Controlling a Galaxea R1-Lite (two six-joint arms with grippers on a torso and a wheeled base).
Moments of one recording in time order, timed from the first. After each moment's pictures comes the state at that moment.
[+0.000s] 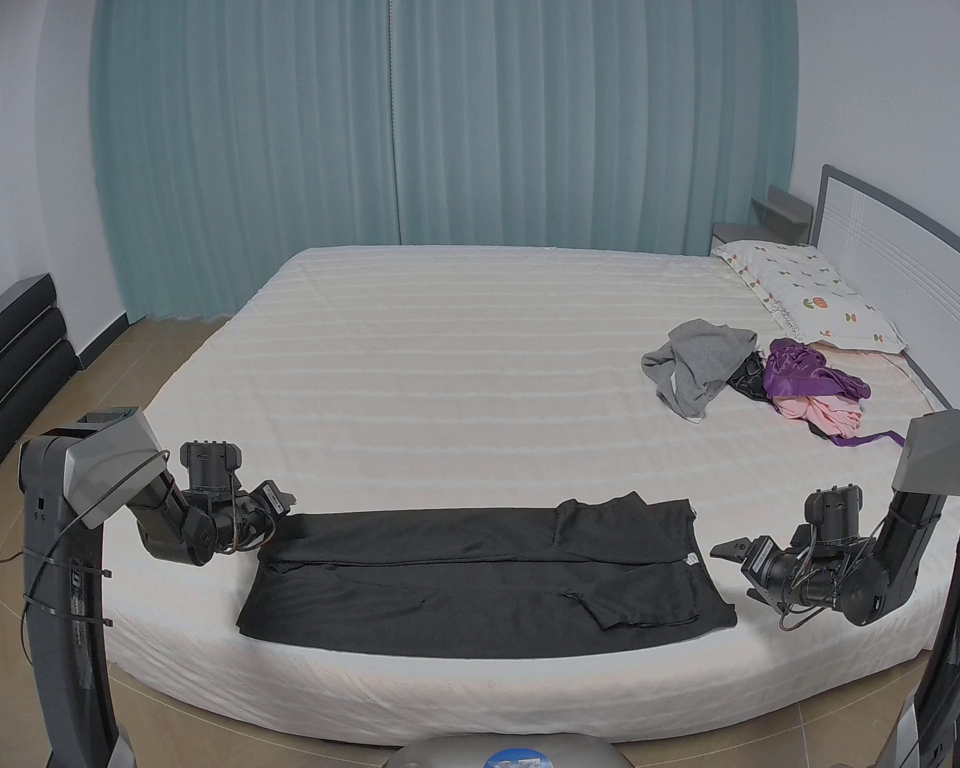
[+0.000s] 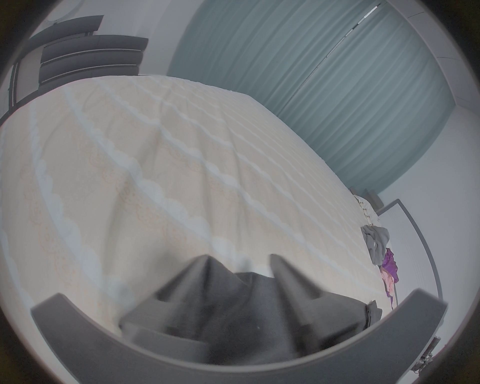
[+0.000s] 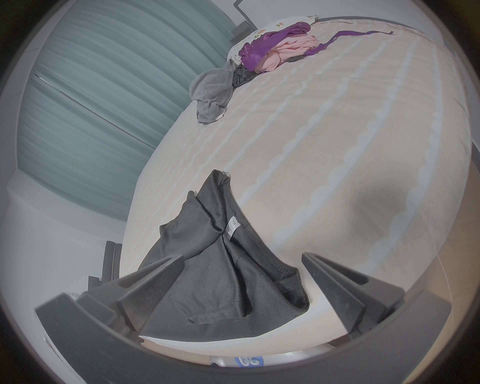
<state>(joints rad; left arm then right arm) 0.04 2.49 -1.08 -0.77 -0.15 -0.62 0.05 2.19 -0.40 -1.03 0.18 0.78</state>
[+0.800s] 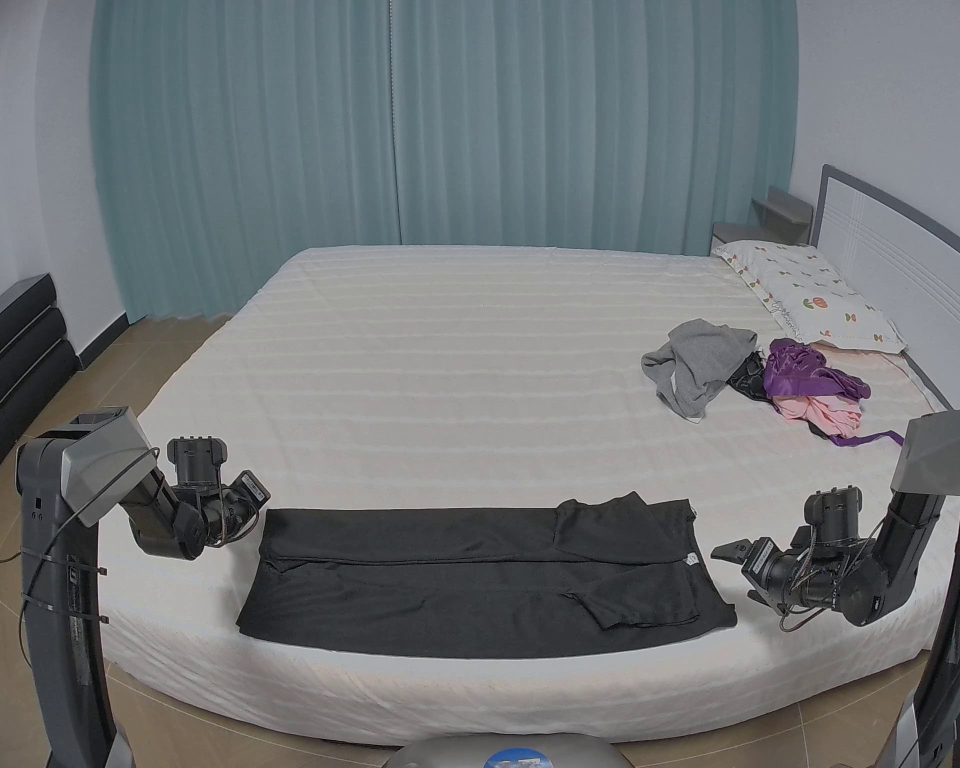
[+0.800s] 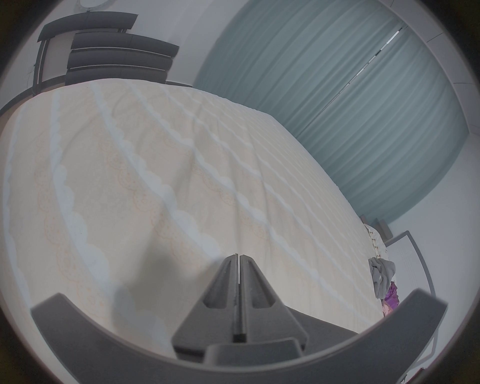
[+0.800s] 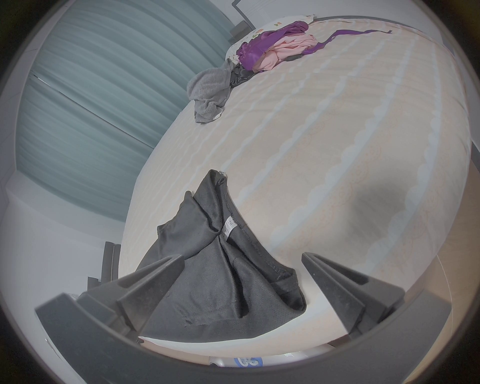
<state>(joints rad) 0.09 2.51 -1.12 -0.78 -0.07 -0.73 0.04 2.20 -0.40 -1.04 0.18 0.78</state>
